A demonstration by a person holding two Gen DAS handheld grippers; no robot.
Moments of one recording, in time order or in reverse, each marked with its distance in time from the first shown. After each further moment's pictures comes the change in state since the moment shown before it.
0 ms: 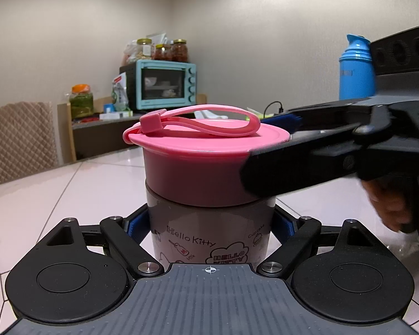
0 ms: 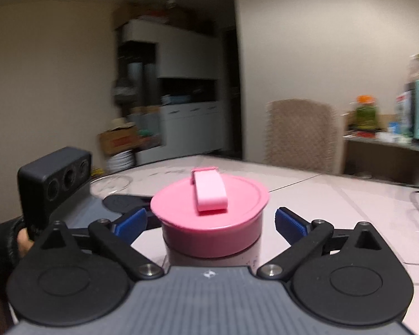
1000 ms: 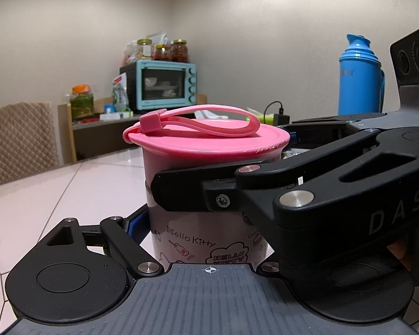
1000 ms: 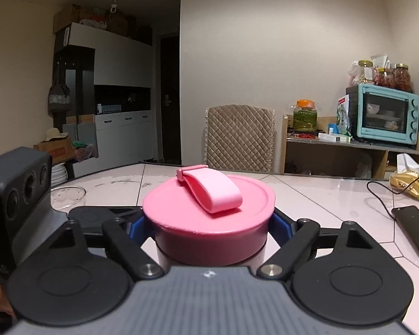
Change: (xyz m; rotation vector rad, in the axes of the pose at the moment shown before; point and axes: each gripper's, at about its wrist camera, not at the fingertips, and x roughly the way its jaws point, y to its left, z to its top) left arm 0.000 0.000 -0.001 0.002 0.000 0.003; right arm 0.049 0.032 -0.015 0.031 -0.036 -0.255
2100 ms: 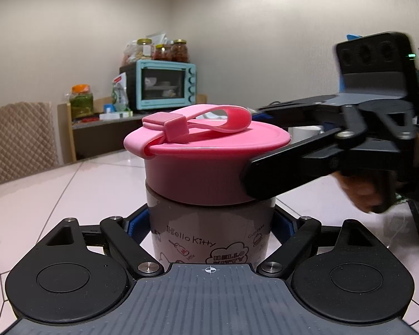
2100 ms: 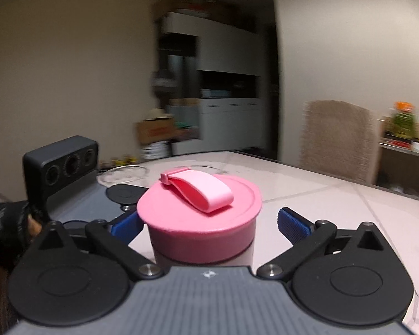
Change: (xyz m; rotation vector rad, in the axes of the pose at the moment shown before) left arm 0.000 -0.001 0.001 -0.005 -0.001 -0.002; right arm 0.000 -0.076 0.028 -0.127 0.066 0.449
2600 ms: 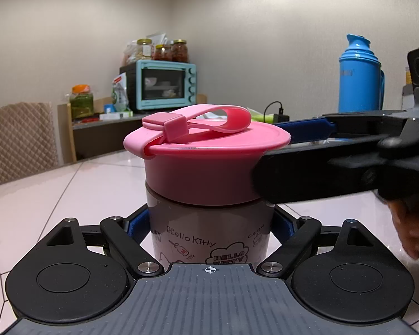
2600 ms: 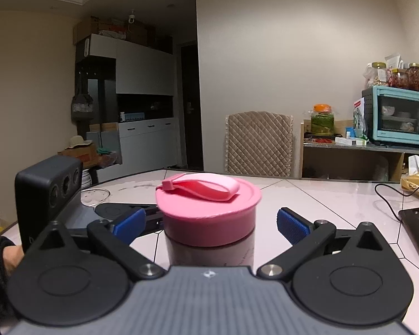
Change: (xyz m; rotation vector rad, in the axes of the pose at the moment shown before) left arm 0.000 -0.002 0.000 0.001 0.000 0.001; right arm -0.005 0.063 -0.017 0.107 -0.088 -0.368
